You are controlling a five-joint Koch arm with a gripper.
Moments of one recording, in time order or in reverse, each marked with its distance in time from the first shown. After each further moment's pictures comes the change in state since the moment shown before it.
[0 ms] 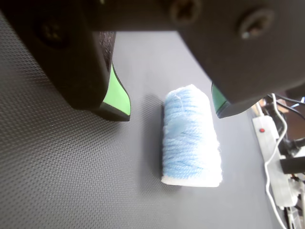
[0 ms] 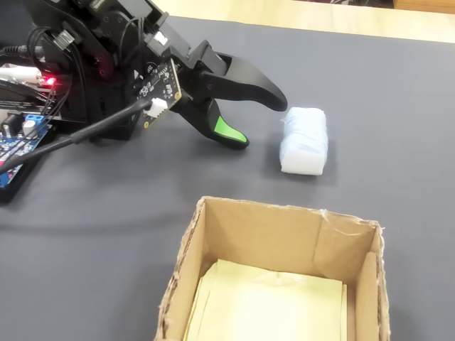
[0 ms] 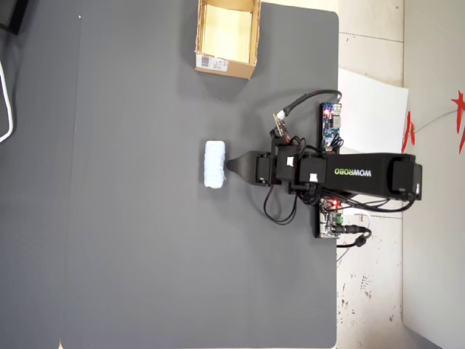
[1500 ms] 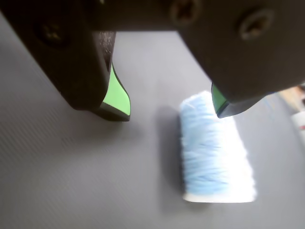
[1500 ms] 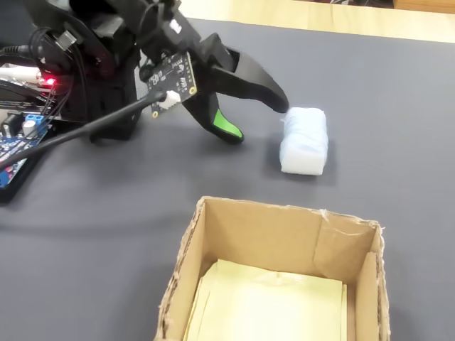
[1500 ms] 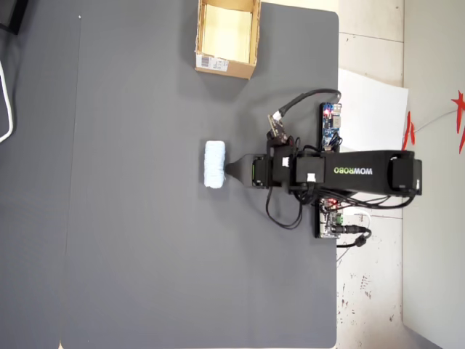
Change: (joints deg) arm -3.3 0.0 -13.4 23.7 -4.2
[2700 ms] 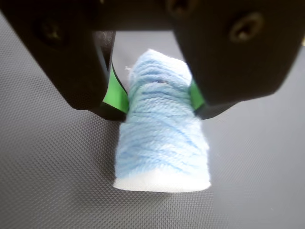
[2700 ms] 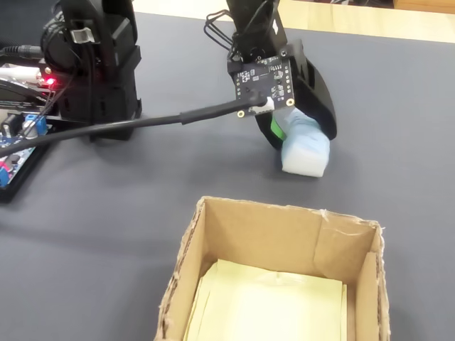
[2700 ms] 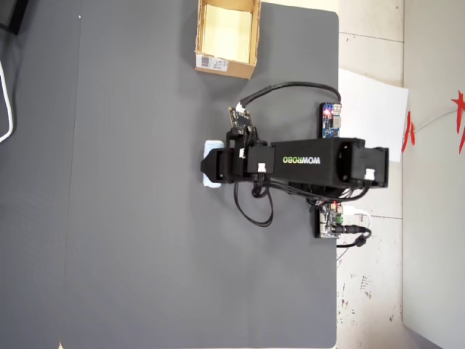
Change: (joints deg) arm 2.2 -36.5 -30.7 8.7 3.1
